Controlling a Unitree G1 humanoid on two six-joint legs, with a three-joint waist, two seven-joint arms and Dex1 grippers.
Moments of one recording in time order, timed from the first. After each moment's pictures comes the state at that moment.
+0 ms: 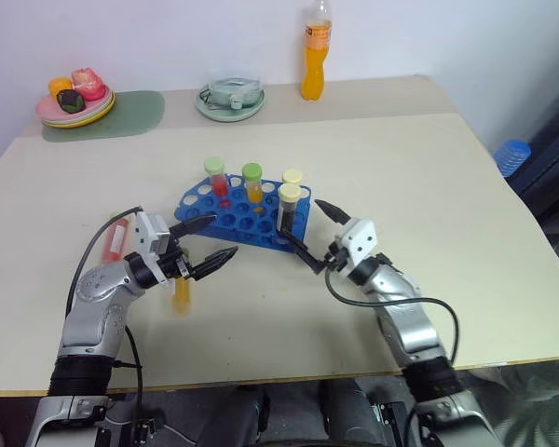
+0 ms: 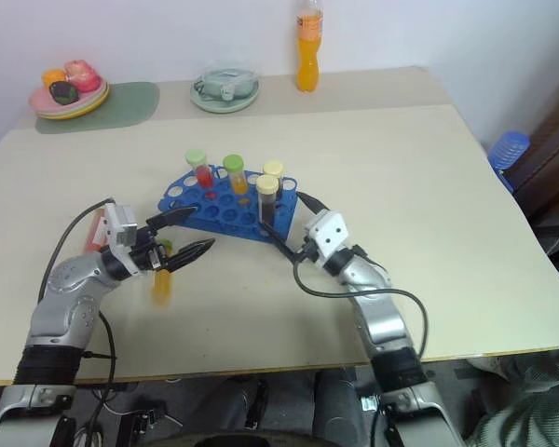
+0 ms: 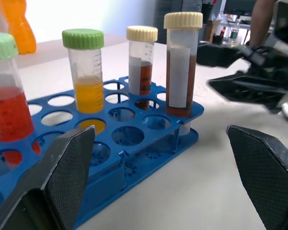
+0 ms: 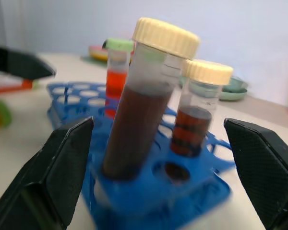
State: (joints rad) left arm -0.21 0.50 0.12 0.09 -0.51 0.06 -1.06; right arm -0.21 -0.24 0.13 -0.01 0.10 -0.16 0.55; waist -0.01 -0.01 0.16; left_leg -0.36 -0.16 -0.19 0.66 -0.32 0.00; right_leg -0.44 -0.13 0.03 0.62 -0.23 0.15
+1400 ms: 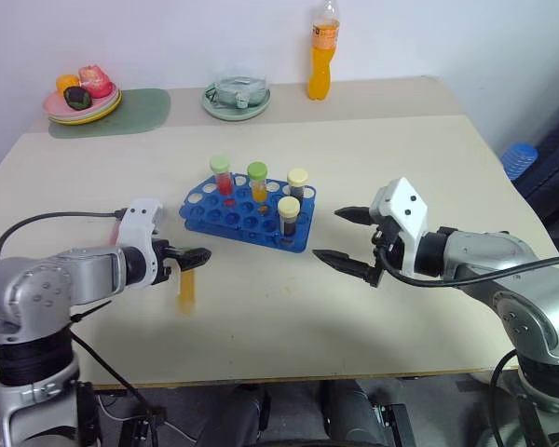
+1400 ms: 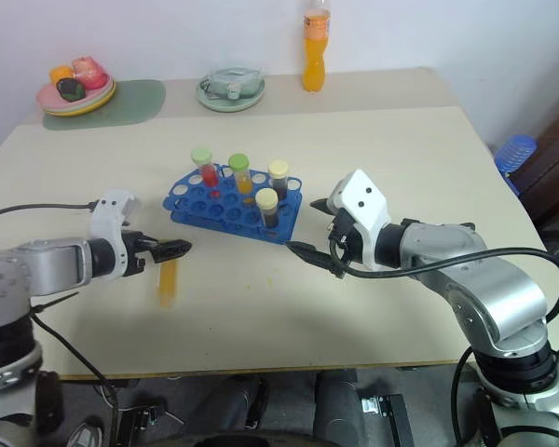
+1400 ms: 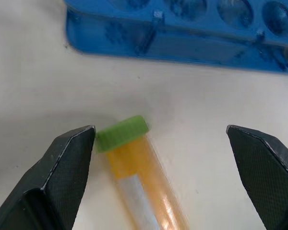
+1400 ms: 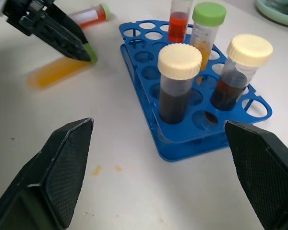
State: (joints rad) left arm -0.41 0.67 0.37 -0.33 -1.09 1.61 0.03; right arm -0.40 -0.73 -0.02 -0.65 0.61 0.98 0.68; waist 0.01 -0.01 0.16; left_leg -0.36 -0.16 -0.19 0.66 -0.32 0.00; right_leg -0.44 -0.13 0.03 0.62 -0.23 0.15
